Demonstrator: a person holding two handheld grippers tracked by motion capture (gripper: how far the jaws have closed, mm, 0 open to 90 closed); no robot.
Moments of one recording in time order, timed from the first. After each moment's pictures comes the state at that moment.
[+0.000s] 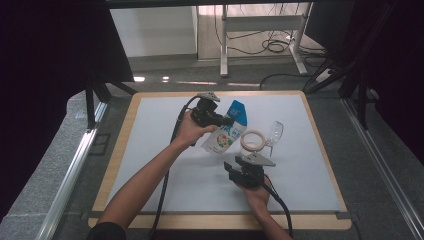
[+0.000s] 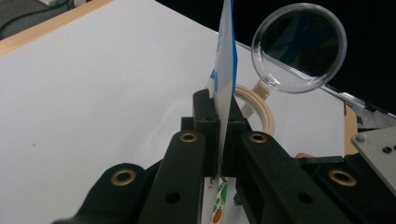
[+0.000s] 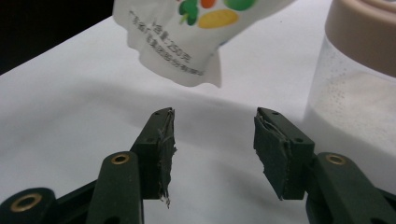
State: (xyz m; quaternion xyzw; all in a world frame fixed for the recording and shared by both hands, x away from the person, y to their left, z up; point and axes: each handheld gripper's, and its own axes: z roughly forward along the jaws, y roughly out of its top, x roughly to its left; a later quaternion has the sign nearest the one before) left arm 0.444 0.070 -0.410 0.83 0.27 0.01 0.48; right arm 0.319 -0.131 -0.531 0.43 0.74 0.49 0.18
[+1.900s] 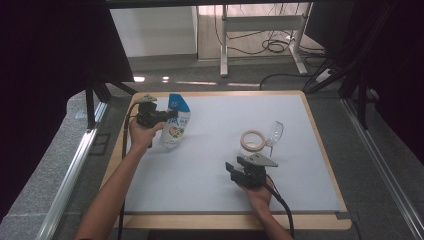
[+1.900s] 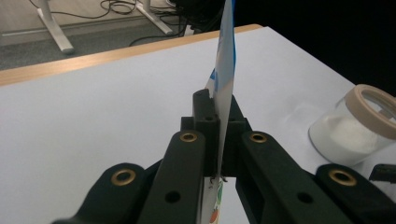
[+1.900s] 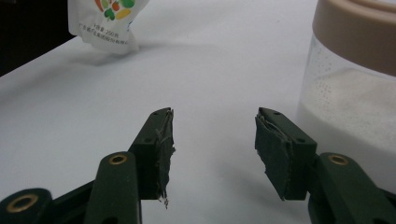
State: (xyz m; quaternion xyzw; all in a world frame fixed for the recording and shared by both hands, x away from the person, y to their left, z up) left arm 0.442 0.232 -0.458 0.73 0.44 0.12 0.51; right arm 0.319 -0.137 -0.533 0.42 0.74 0.49 0.18
